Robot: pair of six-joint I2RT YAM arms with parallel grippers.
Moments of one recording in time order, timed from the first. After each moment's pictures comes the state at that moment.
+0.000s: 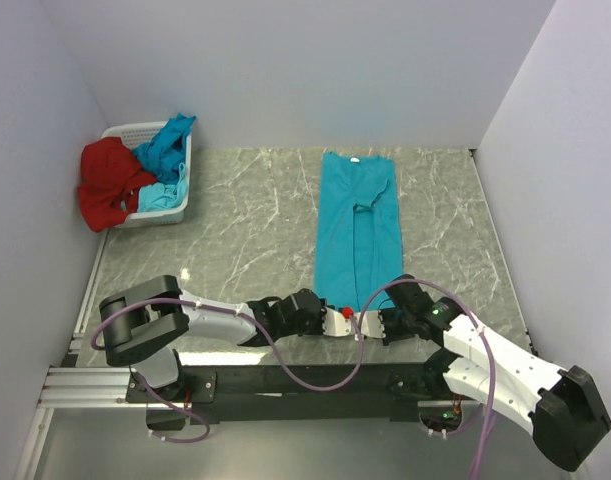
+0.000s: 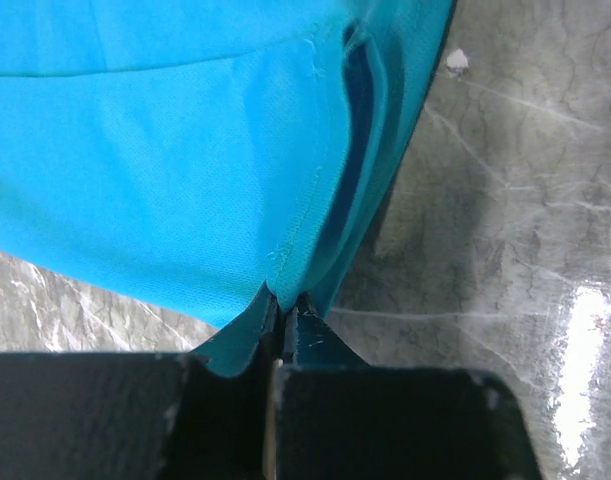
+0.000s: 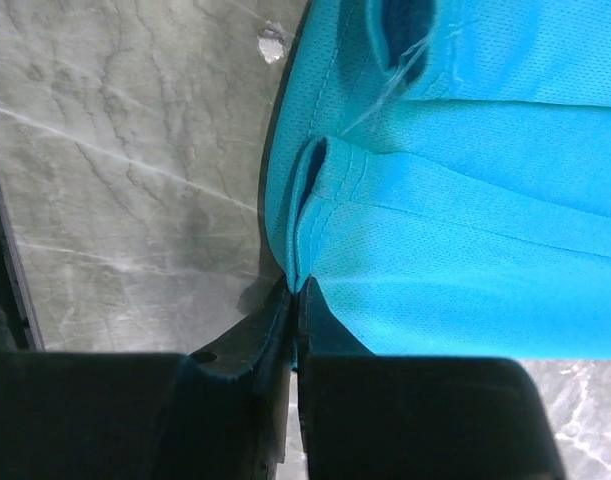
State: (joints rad) left arm -1.21 1.62 0.65 0.31 -0.10 0.51; right arm 0.61 0.84 0.37 -0.68 -0.18 -1.10
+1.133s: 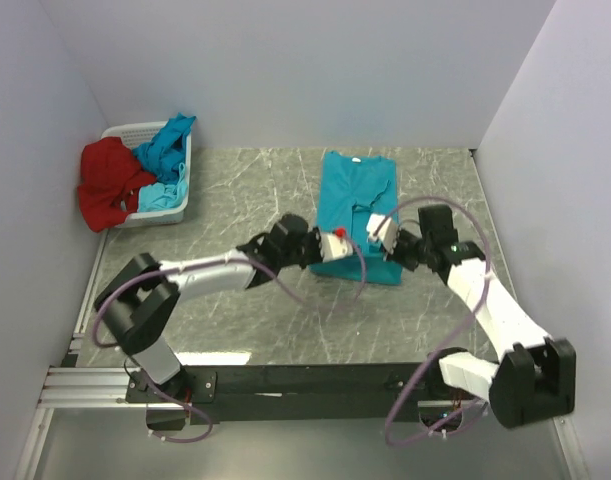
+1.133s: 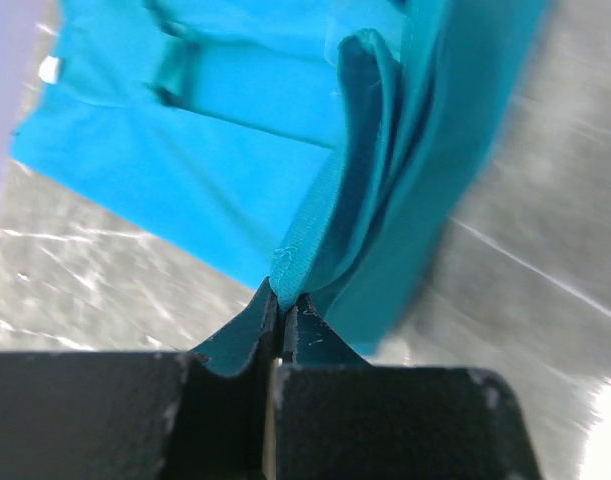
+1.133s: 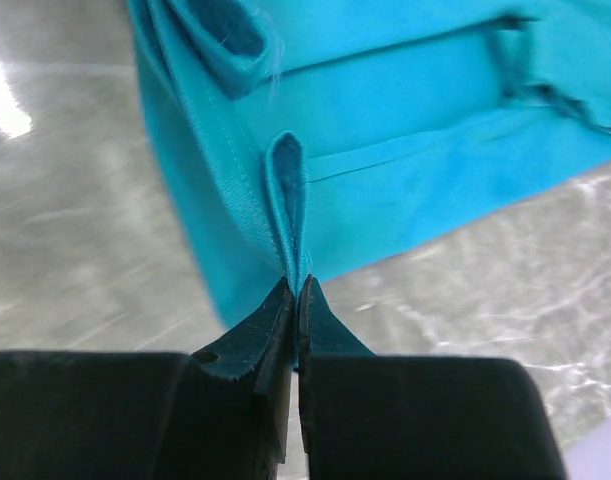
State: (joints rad) left arm -0.88 1.60 0.92 0.20 0.10 0.60; right arm 0.20 1.08 0.76 -0.56 -0.40 -0.95
